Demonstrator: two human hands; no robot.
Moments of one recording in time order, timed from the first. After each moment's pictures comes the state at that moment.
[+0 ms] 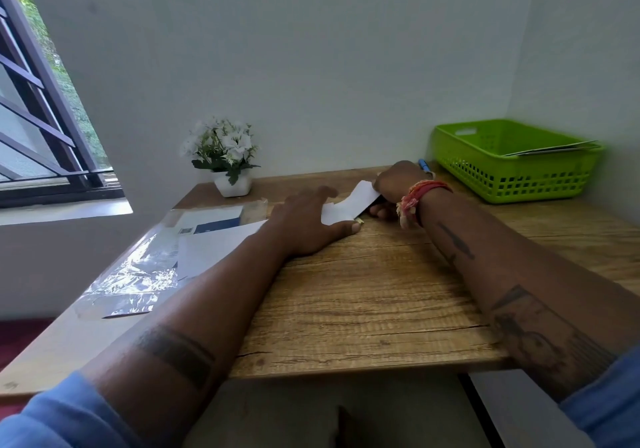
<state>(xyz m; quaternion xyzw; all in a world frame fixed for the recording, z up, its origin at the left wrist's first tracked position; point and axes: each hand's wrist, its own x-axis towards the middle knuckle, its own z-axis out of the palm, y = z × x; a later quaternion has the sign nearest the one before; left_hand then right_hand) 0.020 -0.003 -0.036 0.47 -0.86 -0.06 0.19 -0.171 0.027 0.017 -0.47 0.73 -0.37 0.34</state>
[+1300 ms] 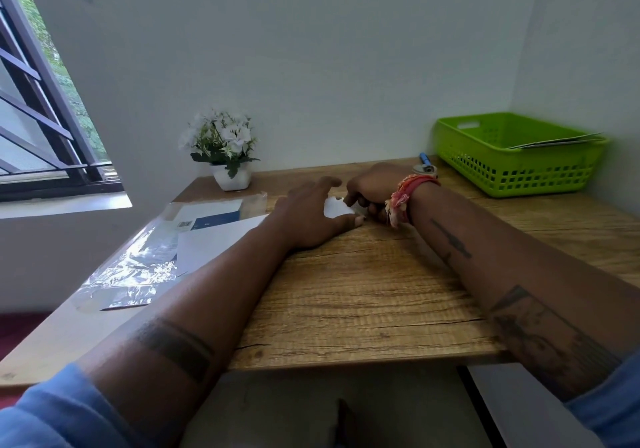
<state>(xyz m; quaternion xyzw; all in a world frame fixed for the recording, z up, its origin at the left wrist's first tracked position) 0.016 -0.003 -0.038 0.46 -0.86 -0.08 0.21 -0.145 0.041 0.025 -0.63 0.70 -0.20 0.29</state>
